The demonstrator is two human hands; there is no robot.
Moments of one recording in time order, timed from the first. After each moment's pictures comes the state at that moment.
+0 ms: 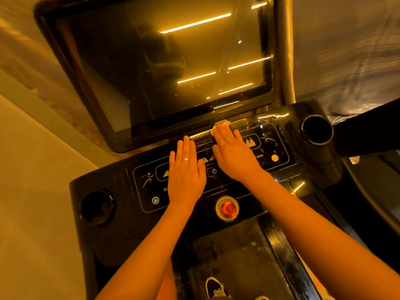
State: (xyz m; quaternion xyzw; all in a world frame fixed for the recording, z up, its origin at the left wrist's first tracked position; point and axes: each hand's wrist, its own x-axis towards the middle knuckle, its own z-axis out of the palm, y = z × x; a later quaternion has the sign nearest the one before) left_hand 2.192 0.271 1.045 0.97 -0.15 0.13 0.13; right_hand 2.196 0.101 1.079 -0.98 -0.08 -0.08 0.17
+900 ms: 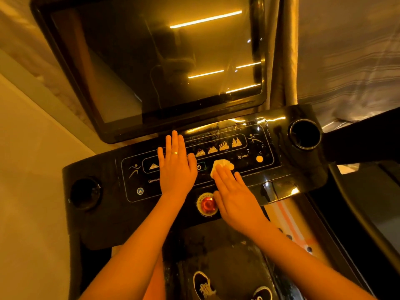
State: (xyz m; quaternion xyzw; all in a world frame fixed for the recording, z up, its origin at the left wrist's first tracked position) left_hand 2.186 0.246 1.047 0.98 -0.08 0.13 0.14; right_hand 2.082 0.078 1.026 -0.98 -0.12 -0.04 0.16
